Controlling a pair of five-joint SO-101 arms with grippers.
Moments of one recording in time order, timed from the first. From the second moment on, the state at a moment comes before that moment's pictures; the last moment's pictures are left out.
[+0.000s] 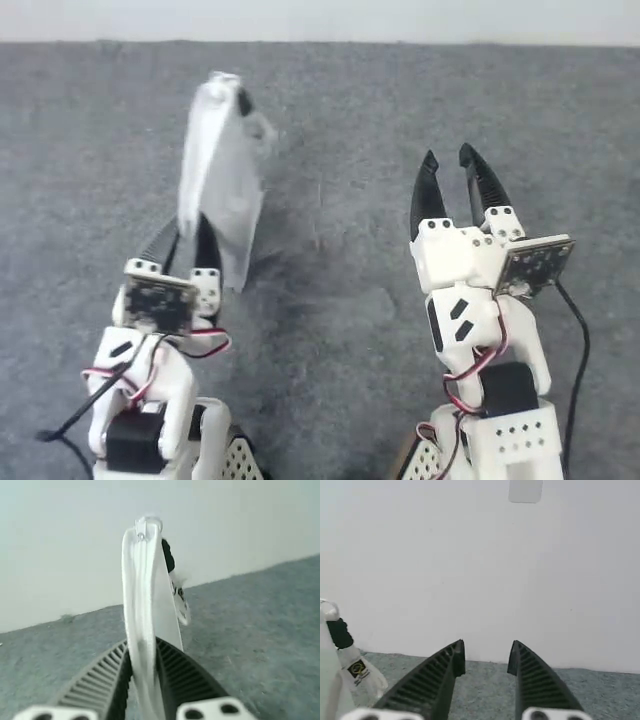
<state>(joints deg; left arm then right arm) -3.0 -103.2 72.2 55.7 -6.8 -13.2 -81.1 69.5 15.4 -4.7</state>
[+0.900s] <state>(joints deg) 6.5 -103.2 72.1 58.1 -3.7 -13.2 -81.1 69.5 15.4 -4.7</state>
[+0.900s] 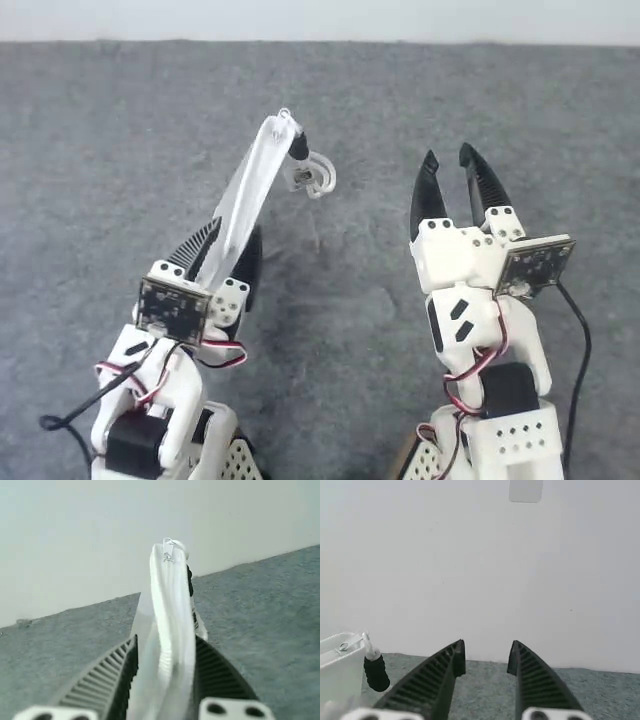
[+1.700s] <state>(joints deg) 6.4 -103.3 64.7 66.5 14.7 -13.0 -81.3 71.9 12.4 -4.7</state>
